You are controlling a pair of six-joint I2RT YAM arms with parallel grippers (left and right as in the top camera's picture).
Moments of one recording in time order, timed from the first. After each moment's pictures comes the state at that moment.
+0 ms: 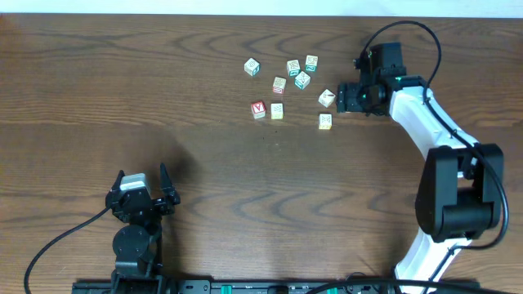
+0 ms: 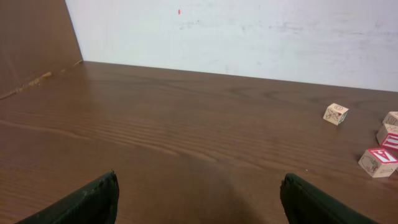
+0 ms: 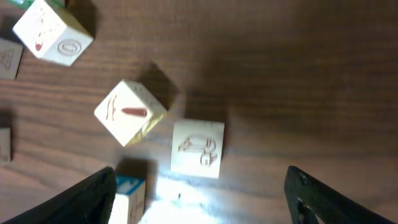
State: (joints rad) left arm -0.07 0.06 0.02 -0.10 -0.24 -0.07; right arm 0.10 1.99 1.40 -0.54 -0.11 0.12
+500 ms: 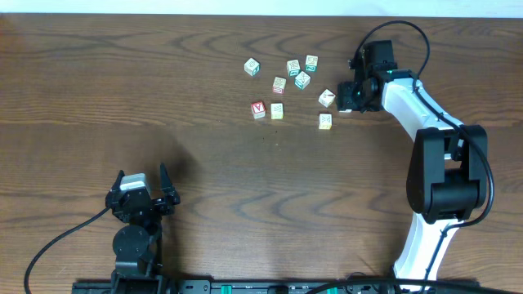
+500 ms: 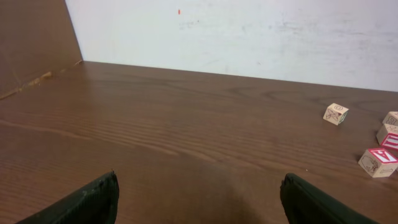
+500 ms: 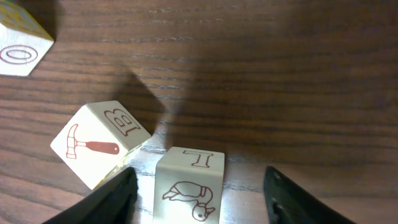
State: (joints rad) left arm -0.07 0.06 0.02 -0.10 -0.24 -0.07; right arm 0.10 2.11 1.50 -0.57 -0.11 0.12
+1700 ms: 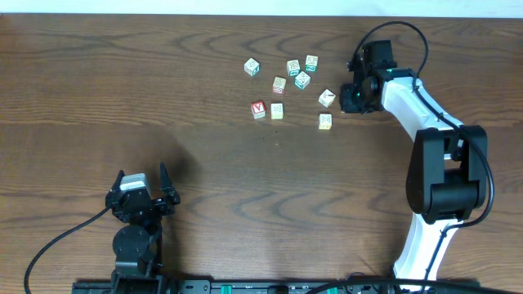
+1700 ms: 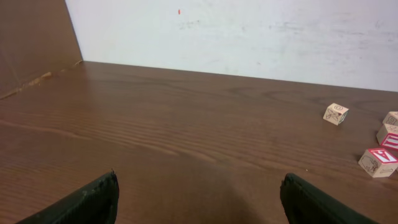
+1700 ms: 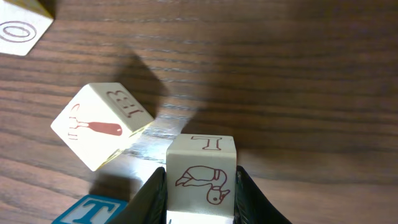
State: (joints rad) left arm -0.07 0.06 0.02 -0.10 -0.24 -0.07; right arm 0.11 2.11 1.51 -0.62 -0.11 0.10
